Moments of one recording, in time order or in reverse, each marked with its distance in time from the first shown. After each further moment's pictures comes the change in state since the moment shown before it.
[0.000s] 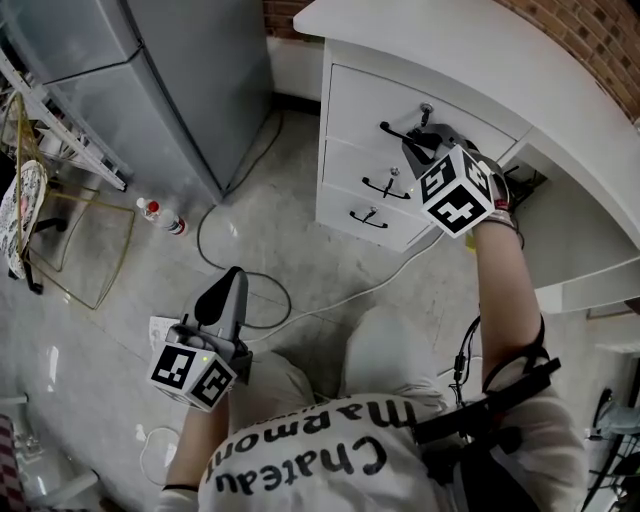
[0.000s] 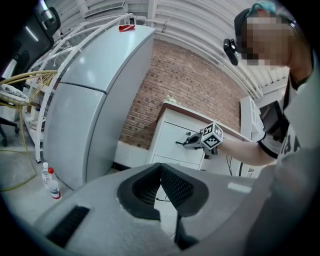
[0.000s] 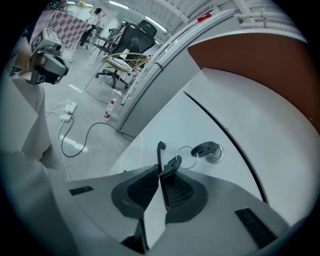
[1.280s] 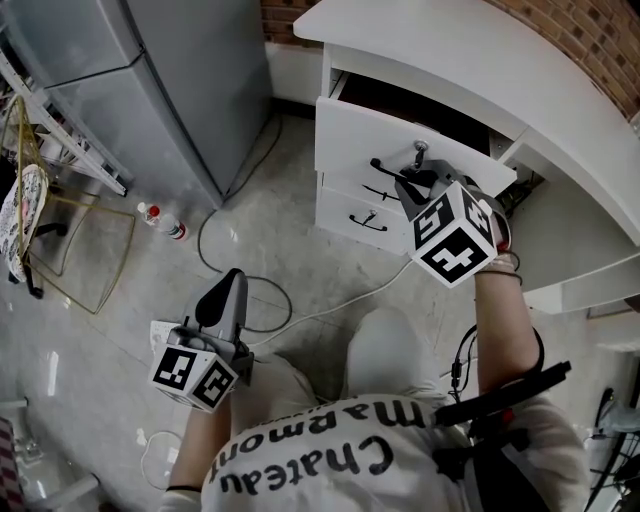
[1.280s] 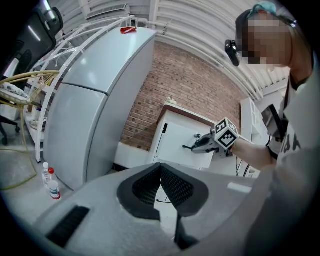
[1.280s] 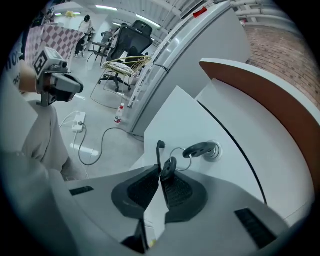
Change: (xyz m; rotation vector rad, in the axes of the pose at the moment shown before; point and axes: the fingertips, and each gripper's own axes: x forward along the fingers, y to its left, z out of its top) left arm -0.003 0.002 0.004 -0.004 -0.018 0.004; right arm -0.051 0.051 0.017 0.090 0.054 0.097
